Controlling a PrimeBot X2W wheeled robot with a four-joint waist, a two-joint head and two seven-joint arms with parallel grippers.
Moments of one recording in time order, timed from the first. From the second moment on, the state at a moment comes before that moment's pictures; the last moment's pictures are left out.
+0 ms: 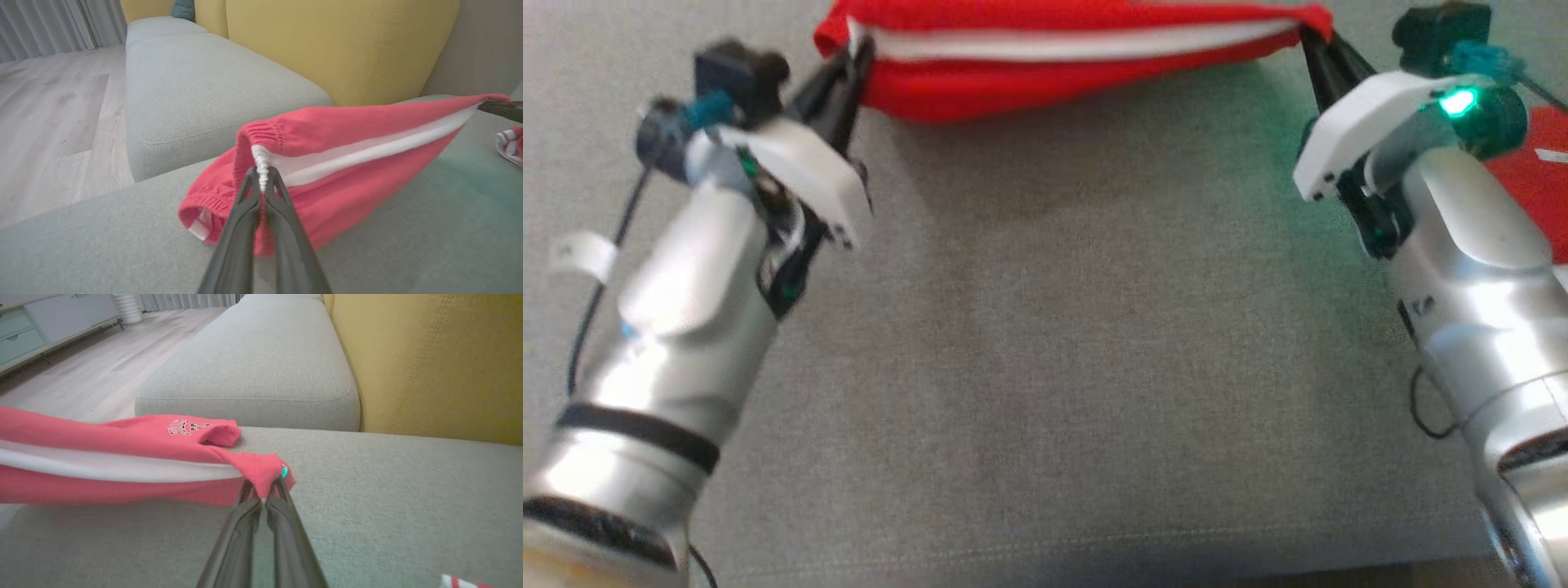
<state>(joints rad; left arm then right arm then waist) -0.94 0.25 -0.69 0.83 -0.53 -0.13 -0.25 -1.01 -0.15 0.38 1.08 0.37 0.13 -0.10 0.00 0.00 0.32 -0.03</state>
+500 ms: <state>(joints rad) -0.65 0.33 -0.93 0.69 -0.54 -0.13 -0.25 -0.79 -0.38 0.81 0.84 0.65 0.13 0.19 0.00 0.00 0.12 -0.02</state>
